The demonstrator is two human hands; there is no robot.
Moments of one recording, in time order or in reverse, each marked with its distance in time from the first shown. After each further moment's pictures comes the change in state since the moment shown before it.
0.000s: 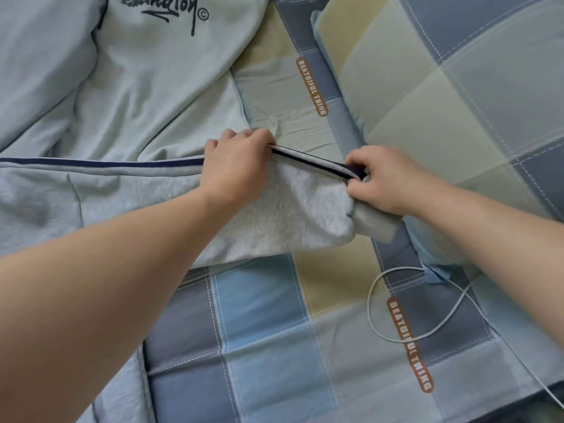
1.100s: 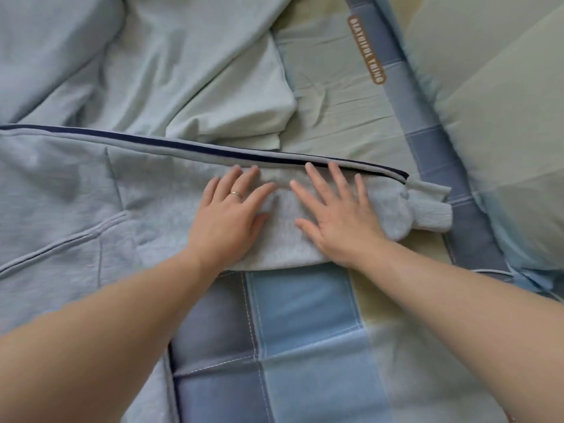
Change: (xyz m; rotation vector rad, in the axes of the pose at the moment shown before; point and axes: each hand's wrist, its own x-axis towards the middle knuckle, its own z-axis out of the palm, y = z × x) left_hand -0.104 -0.113 0.091 0.188 -0.085 0.114; right_hand 0.019 -0.039 0.184 -0.396 -0.130 -0.138
